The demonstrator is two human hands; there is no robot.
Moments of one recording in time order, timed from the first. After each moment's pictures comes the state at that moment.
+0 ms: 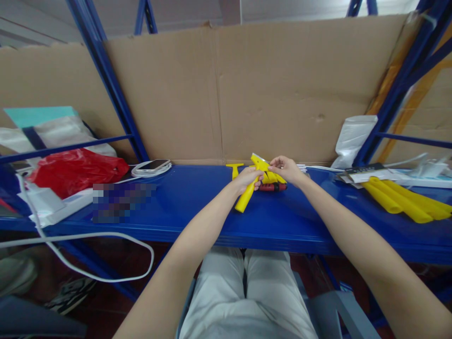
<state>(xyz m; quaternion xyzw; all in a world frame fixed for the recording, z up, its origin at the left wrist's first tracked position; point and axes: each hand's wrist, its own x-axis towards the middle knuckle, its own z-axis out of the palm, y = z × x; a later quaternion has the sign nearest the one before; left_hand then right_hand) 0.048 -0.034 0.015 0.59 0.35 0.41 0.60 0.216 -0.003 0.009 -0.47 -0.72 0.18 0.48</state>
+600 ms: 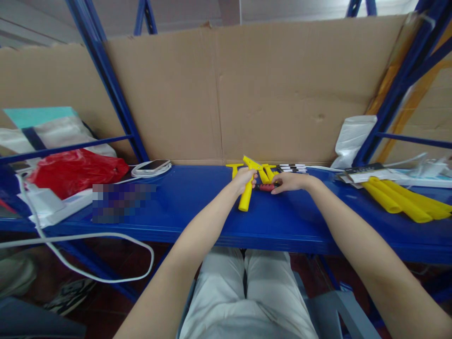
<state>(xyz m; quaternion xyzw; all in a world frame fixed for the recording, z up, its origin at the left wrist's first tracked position) 0.048 -0.020 0.009 0.51 0.43 0.47 0.58 0.230 -0.022 0.021 -0.50 -0.85 0.14 0.05</state>
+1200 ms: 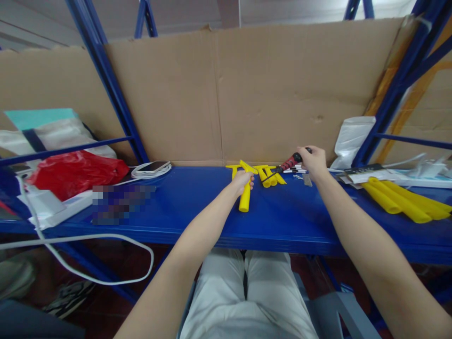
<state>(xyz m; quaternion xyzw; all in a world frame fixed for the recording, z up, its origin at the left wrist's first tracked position) 0.045 -0.018 0.006 0.49 0.48 0.46 0.56 0.252 -0.016 0.044 -0.54 -0.50 0.13 0.66</state>
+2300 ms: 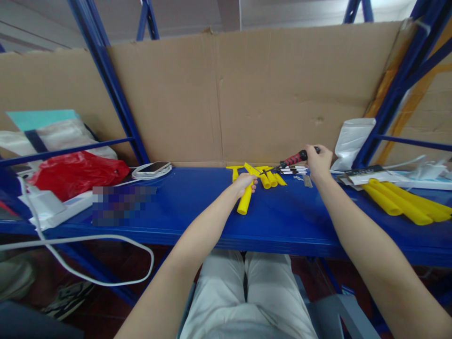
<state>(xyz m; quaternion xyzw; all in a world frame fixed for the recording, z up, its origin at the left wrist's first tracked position) 0.046 -0.020 0.007 0.52 0.47 0.41 0.59 0.262 -0.006 0.040 -0.52 -0.47 0.05 0.71</state>
